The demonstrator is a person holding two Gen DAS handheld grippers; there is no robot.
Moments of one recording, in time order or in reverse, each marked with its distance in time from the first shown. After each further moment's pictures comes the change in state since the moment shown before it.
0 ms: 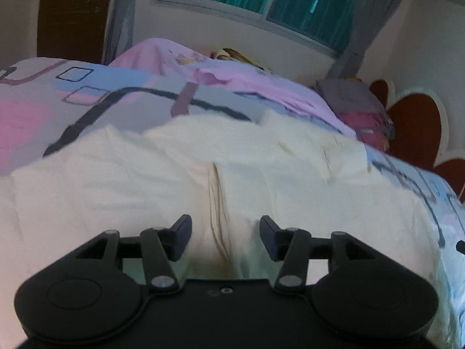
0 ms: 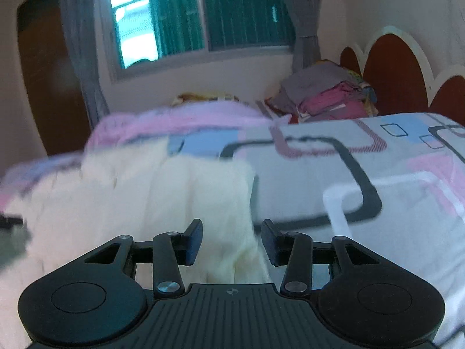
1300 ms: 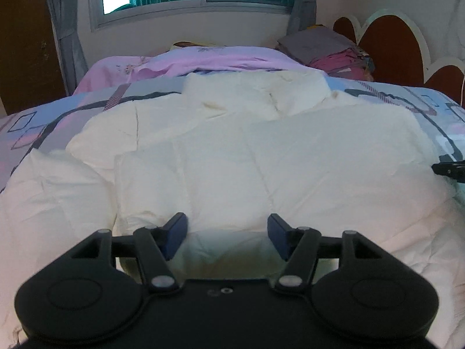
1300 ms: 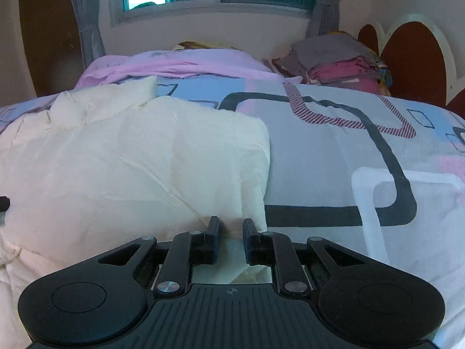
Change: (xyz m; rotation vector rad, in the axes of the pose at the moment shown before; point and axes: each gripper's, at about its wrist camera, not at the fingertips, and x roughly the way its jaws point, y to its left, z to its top) left arm 0.037 -0.080 -0.045 0.350 0.048 0.058; right arm 0.080 0.014 -0.029 -0.174 0.193 -0.064
